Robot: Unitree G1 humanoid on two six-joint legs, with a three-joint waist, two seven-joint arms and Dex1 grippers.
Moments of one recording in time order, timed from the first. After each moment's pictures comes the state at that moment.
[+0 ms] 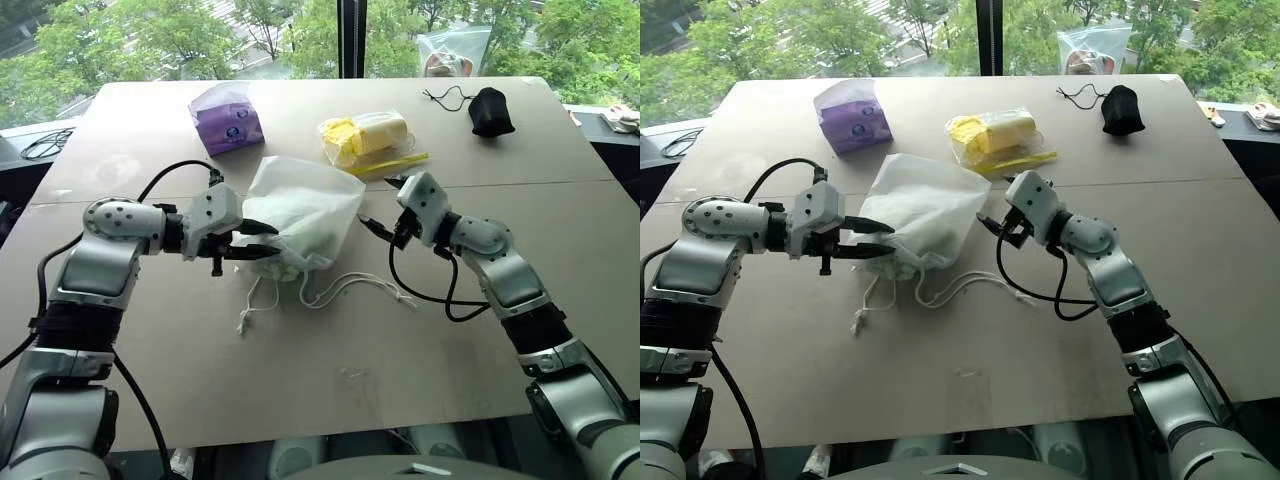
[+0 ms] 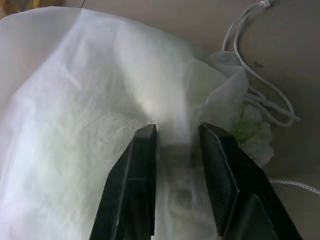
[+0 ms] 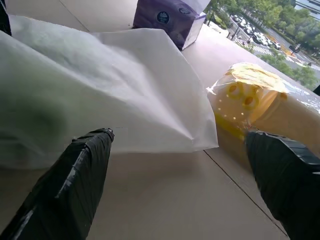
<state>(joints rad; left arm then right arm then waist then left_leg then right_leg) -0.57 0.89 -0.10 0.26 -0.24 0.07 -1.40 -0.51 -0.37 0.26 -0.08 0.12 0.28 0.63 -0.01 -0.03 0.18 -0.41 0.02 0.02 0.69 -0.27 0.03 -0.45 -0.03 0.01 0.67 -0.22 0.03</state>
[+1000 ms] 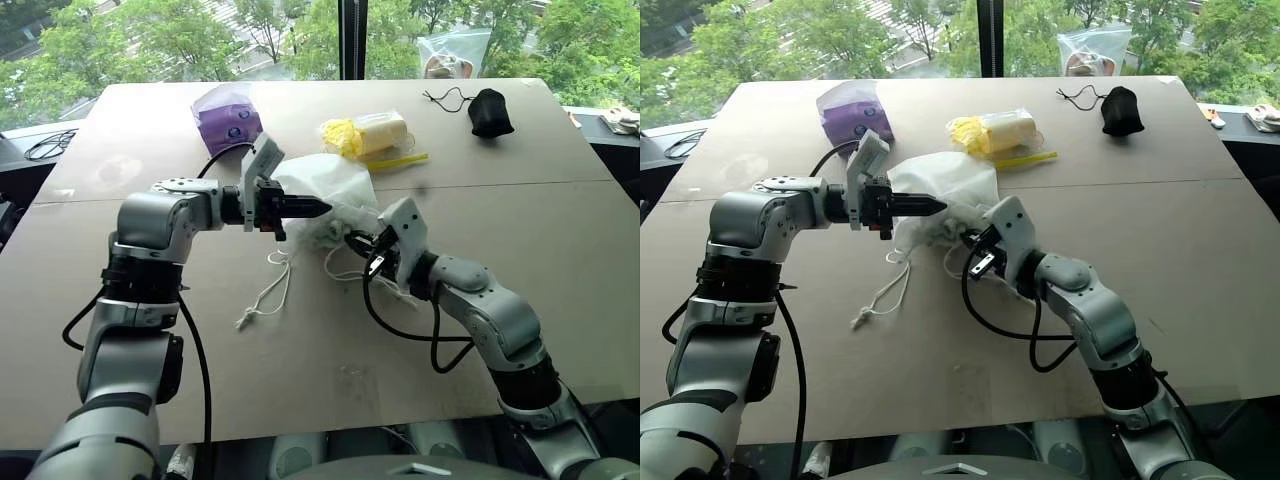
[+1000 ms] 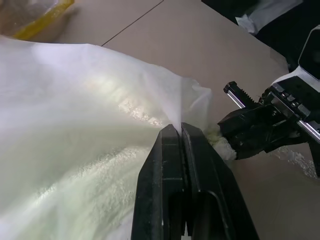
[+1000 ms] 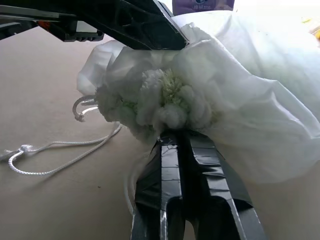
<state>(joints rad) -0.81 0.63 -0.04 0.17 -0.48 0.93 -1.16 -0.40 -0.16 0.27 -0.35 0.28 0.75 0.43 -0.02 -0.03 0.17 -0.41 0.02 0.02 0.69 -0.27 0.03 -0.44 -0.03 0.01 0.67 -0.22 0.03</state>
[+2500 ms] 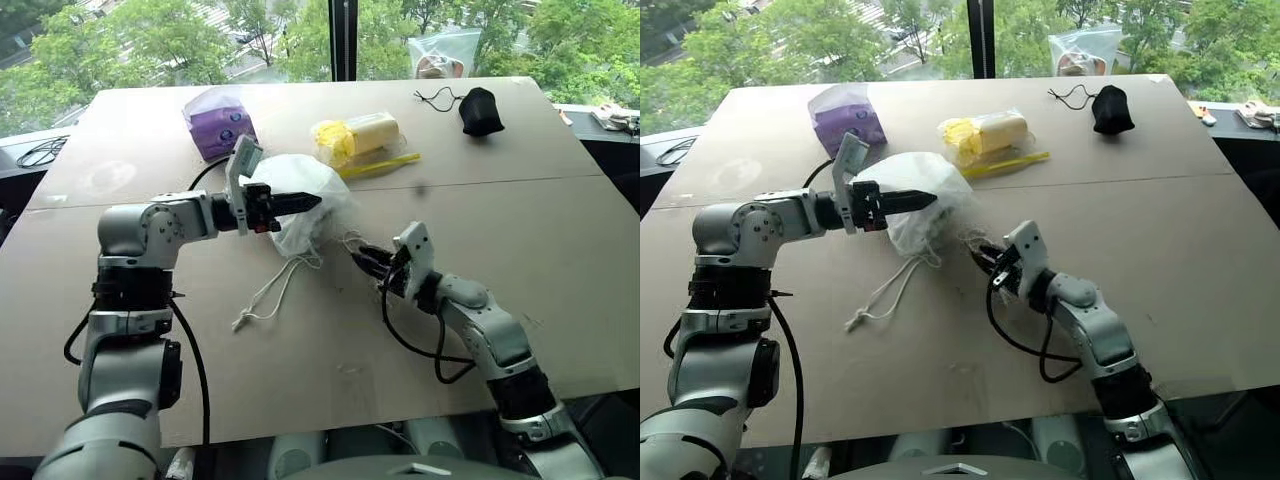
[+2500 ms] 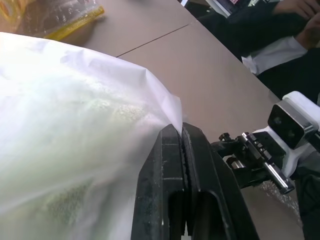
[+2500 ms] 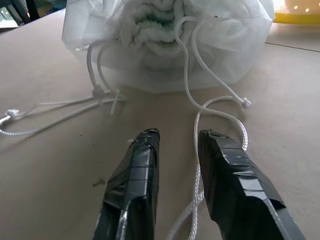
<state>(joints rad) -0.79 0.72 0.02 0.28 -0.59 0.95 -1.10 -0.27 -0.26 0.25 -0.23 0.29 0.54 0.58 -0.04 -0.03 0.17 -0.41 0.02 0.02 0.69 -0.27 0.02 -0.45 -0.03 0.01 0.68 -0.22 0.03</state>
